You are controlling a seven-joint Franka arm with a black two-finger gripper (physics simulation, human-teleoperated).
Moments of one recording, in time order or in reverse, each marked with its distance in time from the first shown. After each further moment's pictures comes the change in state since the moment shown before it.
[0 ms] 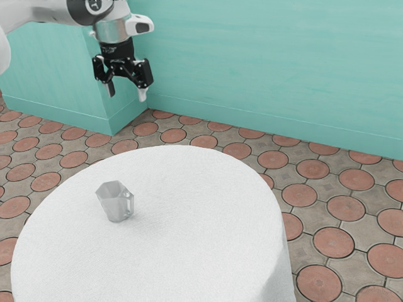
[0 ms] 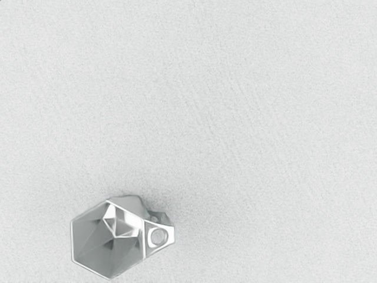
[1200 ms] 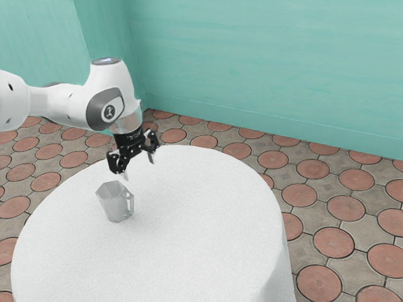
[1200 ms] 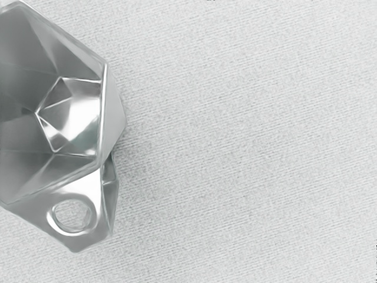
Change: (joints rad) arm -0.006 -0.080 0.025 -0.695 -0.049 0.675 -1.158
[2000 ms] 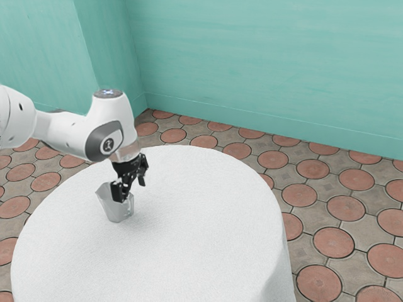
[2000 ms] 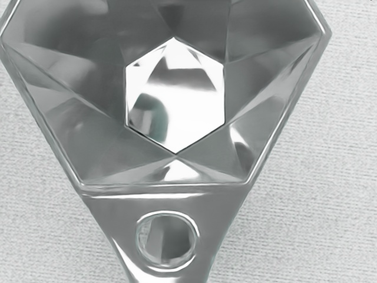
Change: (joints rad) arm 0.001 0.022 -0.001 -0.154 0.062 0.149 -0.435
